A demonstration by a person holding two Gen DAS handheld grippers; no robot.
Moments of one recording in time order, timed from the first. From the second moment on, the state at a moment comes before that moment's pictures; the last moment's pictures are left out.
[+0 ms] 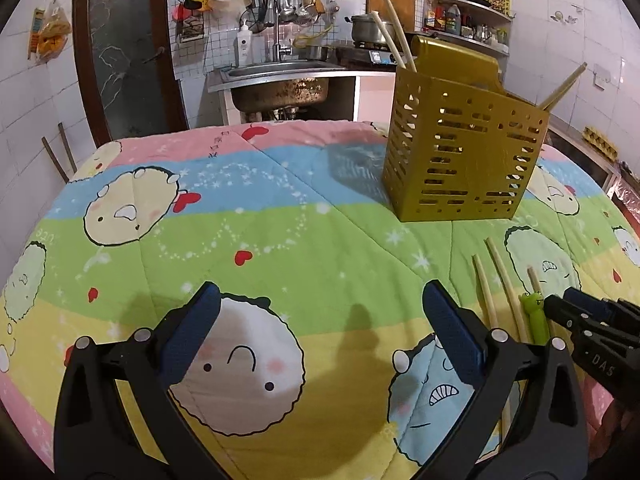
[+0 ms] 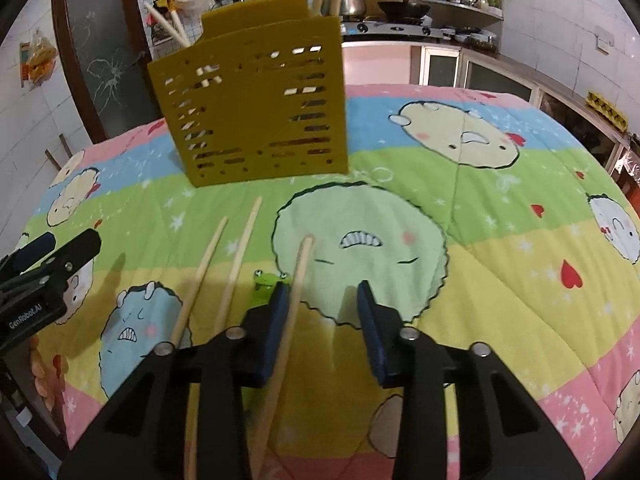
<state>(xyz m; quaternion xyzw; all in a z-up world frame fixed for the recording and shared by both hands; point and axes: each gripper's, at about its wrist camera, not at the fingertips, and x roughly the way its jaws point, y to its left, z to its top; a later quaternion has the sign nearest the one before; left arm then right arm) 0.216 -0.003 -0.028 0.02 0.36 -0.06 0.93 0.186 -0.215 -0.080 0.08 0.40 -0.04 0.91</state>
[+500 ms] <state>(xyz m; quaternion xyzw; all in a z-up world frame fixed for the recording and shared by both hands) 0.221 -0.023 -0.035 0.00 0.38 -0.07 0.92 0.206 -0.216 -0.083 0.09 0.41 -0.05 0.91</state>
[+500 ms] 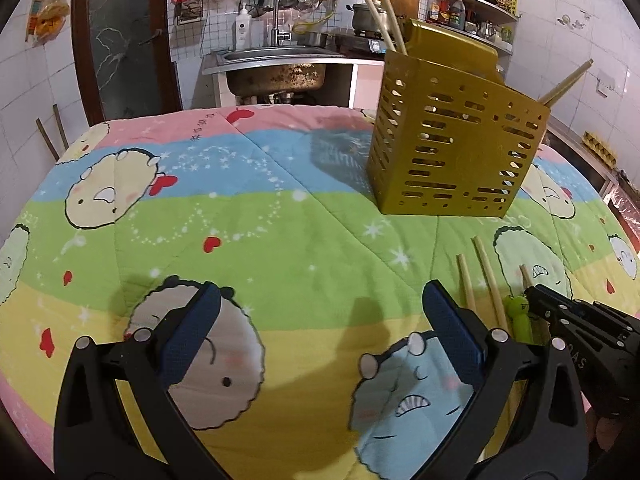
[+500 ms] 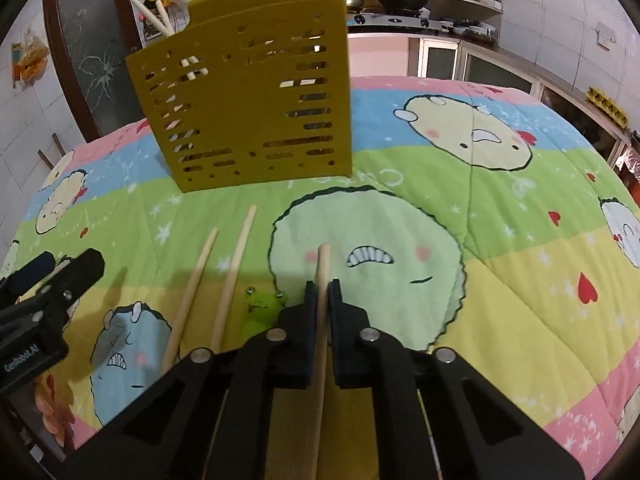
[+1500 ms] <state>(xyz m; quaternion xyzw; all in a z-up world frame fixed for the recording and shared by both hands) 0.242 -0.110 -0.058 0.06 0.45 -0.14 0.88 0.202 -0.271 -0.087 0.10 0.41 -0.06 0.90</state>
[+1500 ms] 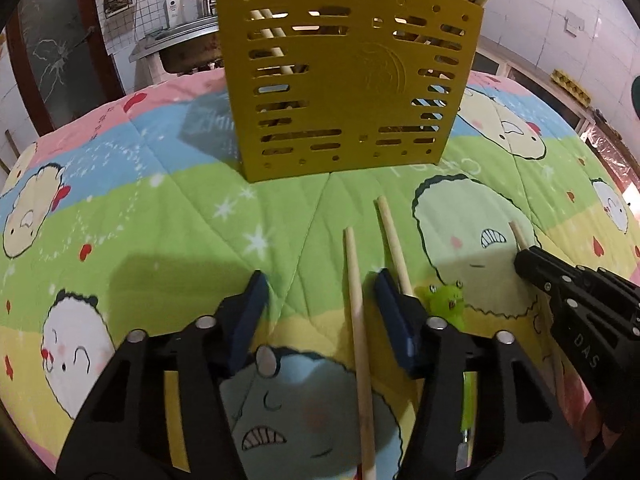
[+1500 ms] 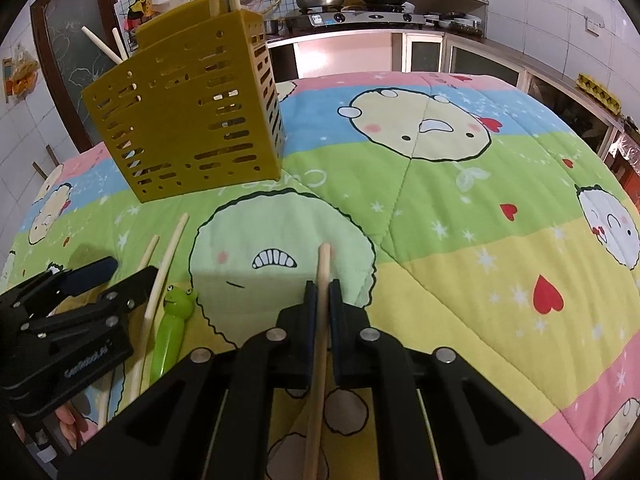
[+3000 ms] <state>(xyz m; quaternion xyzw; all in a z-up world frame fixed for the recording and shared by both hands) 0.161 -0.024 0.047 0.01 0.24 -0.11 0.96 0.132 -0.242 0.011 0.10 0.24 -0.04 0.97</state>
